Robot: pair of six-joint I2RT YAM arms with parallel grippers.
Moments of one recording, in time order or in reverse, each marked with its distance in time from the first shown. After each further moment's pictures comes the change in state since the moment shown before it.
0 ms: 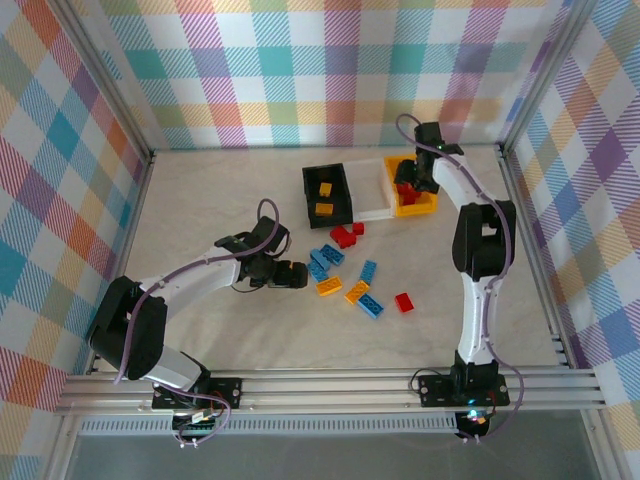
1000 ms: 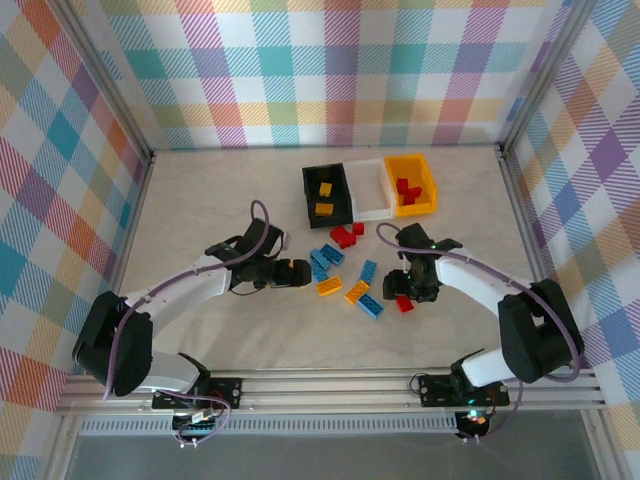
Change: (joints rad) left arm -0.009 -0.100 -0.058 0.088 0.094 -0.076; right arm 0.300 -0.750 -1.102 0.011 -0.115 0.085
